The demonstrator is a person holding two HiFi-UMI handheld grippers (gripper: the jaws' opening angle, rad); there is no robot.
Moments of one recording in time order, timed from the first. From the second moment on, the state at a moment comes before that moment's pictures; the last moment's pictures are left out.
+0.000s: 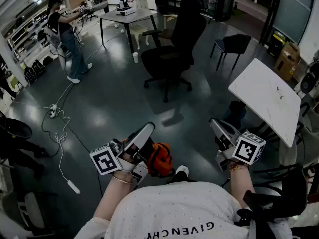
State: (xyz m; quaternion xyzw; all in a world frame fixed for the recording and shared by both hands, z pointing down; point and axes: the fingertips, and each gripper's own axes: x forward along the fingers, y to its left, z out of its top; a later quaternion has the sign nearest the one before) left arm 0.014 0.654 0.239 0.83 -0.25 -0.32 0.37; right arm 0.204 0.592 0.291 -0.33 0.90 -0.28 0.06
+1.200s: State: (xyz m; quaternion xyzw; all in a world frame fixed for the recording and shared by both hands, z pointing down) left arm -0.032 0.557 0.273 0.84 -0.27 -0.29 0.37; right arm 0.149 0.464 0.331 -0.31 0.88 -0.35 0.03
